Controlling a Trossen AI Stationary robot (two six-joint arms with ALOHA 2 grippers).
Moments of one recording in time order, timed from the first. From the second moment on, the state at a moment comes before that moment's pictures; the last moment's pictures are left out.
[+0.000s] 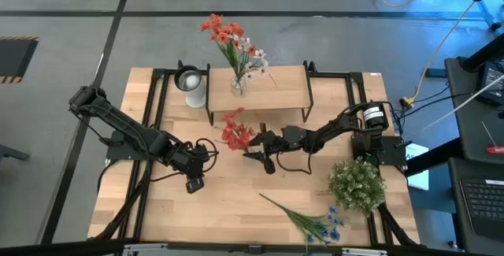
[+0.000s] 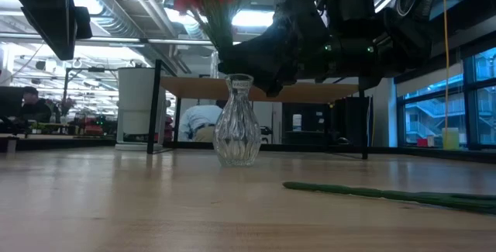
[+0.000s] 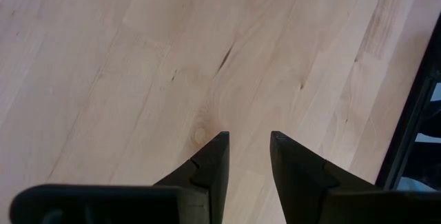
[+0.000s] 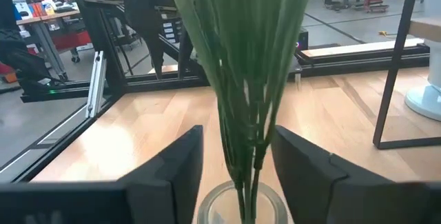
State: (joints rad) left arm -0.48 1.26 0.90 -0.77 -0.10 -0.94; right arm 0.06 1.96 0.75 1.16 -0.08 0.15
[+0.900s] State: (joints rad) left arm -0.48 1.26 0.90 -0.77 -0.09 -0.93; right arm 0.05 1.66 0.75 0.52 -0.08 0.11
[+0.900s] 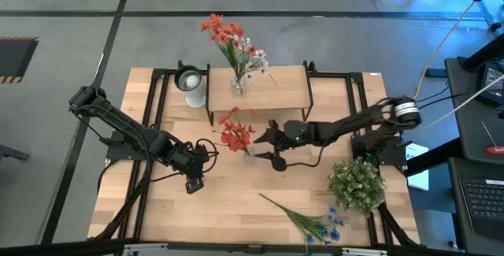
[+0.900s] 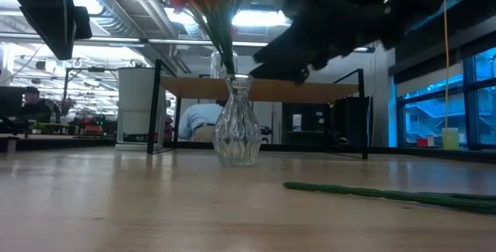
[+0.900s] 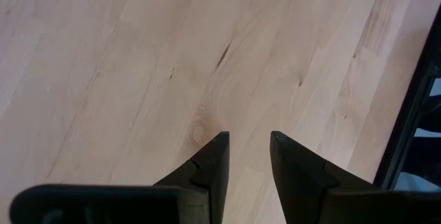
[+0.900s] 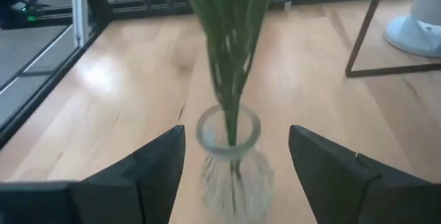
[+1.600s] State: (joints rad) left arm -0.47 1.47 0.96 0.05 -0.09 -0.30; right arm 0.06 1.19 0.75 -0.17 -0.07 0.29
